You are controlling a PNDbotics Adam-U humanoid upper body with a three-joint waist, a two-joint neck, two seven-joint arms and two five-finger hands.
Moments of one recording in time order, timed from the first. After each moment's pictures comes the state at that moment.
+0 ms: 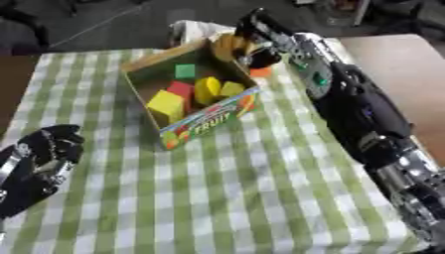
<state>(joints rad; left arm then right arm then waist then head) -0.08 0.26 0.00 -1.84 -0.19 0.02 -0.37 -1.03 -0.20 0.17 -0.85 0.92 -0.23 0.24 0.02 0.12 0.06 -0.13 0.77</state>
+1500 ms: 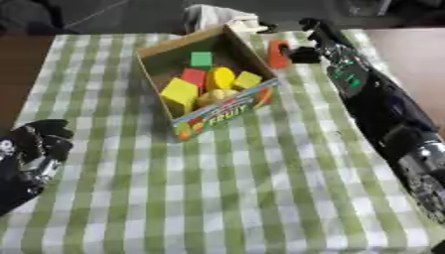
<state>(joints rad) -0.15 0.24 -0.02 -1.85 -0.19 0.01 -0.40 -0.98 -0.39 -0.02 -0.60 0.72 0.03 -0.05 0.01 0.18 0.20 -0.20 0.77</state>
